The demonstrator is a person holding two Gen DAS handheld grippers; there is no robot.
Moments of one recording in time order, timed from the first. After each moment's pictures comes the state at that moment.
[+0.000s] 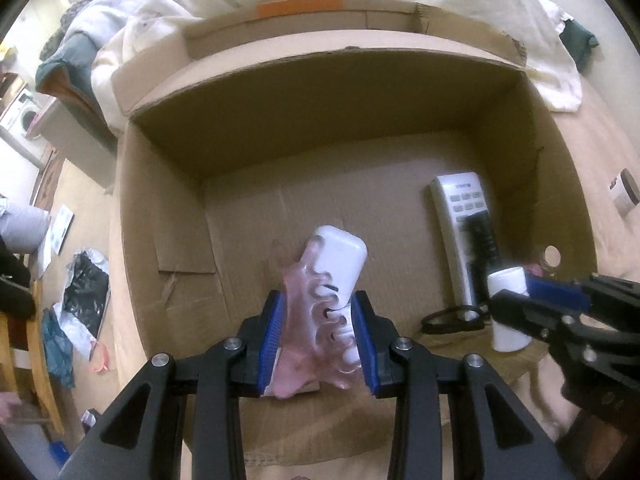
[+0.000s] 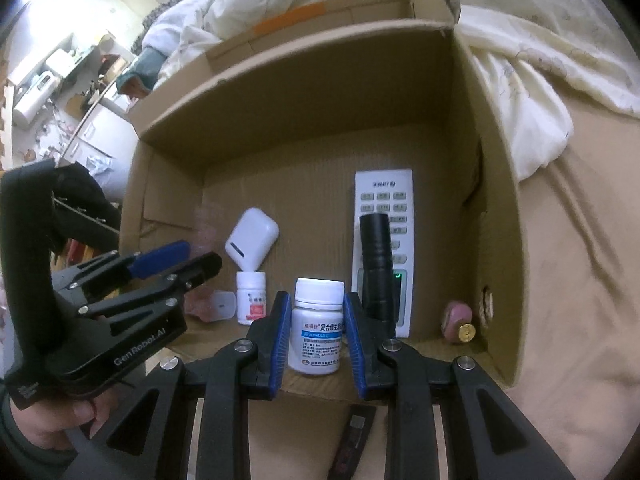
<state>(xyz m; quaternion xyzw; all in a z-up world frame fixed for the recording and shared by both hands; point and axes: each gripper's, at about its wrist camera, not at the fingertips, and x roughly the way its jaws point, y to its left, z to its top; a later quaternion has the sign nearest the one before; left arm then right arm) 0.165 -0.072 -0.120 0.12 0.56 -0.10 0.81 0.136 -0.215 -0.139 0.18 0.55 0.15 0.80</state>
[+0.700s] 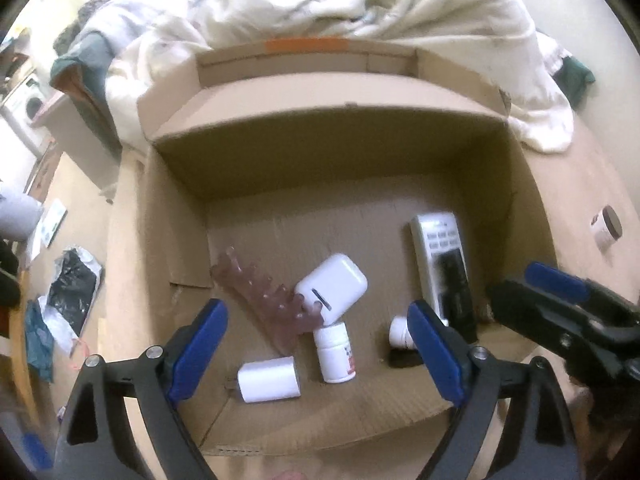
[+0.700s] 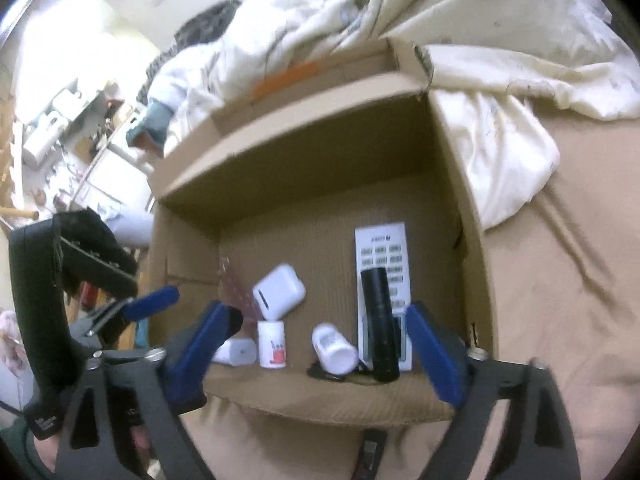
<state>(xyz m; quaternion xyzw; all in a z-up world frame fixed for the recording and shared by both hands) 0.164 -0.066 -0.090 0.07 0.53 -0.10 0.84 0.140 -0.232 -0.108 0.23 0.48 0.13 0.84</state>
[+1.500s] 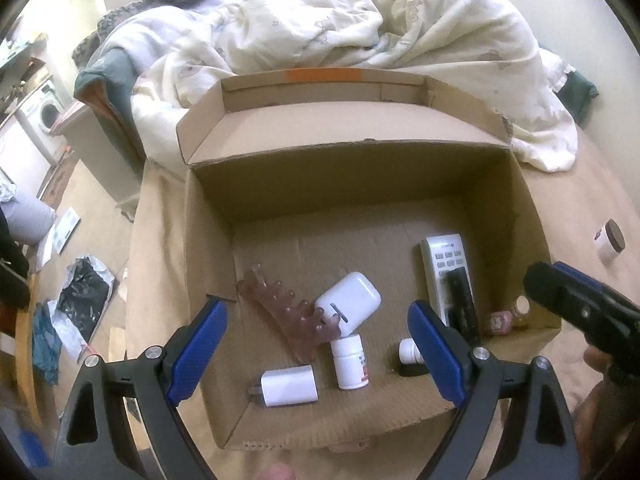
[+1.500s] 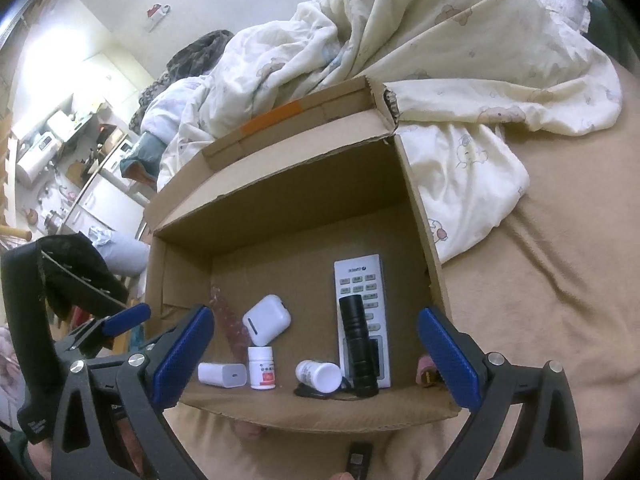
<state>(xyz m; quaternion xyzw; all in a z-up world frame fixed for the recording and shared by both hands) 0.156 -0.055 -0.071 0.07 0.50 -0.09 0.86 0.131 -0.248 -0.095 0.23 0.44 0.09 0.86</state>
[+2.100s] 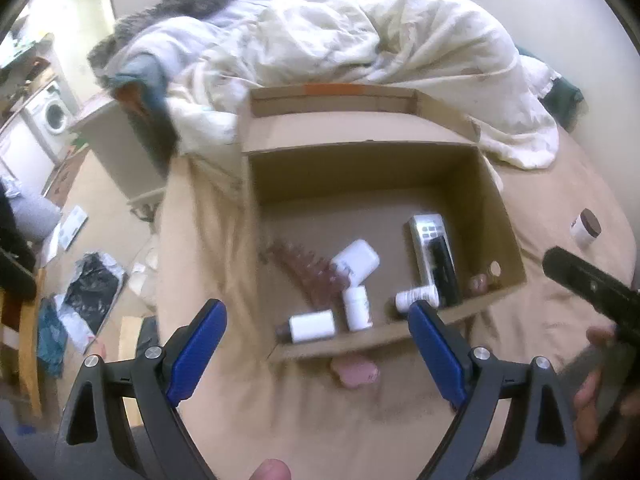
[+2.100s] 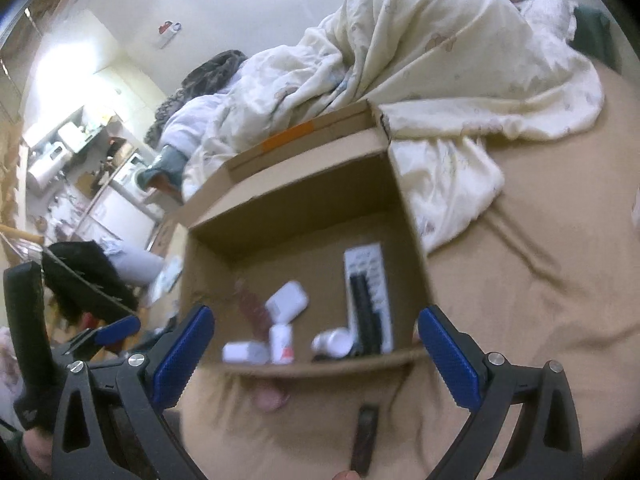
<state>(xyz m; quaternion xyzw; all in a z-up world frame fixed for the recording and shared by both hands) 0.086 -0.019 -0.022 0.06 0.48 -0.09 0.87 0.066 -0.252 -0.061 0.25 0.41 0.10 0.87</state>
